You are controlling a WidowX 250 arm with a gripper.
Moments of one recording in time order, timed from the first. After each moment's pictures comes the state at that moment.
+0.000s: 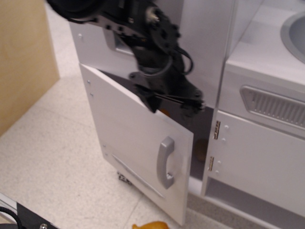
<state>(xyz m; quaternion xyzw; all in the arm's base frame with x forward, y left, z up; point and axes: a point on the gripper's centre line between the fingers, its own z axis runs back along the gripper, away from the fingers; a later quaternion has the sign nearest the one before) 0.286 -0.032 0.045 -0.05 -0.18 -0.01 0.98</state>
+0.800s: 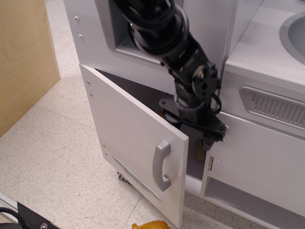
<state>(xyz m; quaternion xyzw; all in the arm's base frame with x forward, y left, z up) 0.305 -0.051 -0.020 0.01 -0.15 -0.03 0.99</state>
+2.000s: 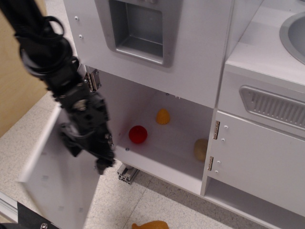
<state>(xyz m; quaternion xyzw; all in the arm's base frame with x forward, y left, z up) 0.218 0.097 -0.065 0.08 -0.08 -0.02 0.99</state>
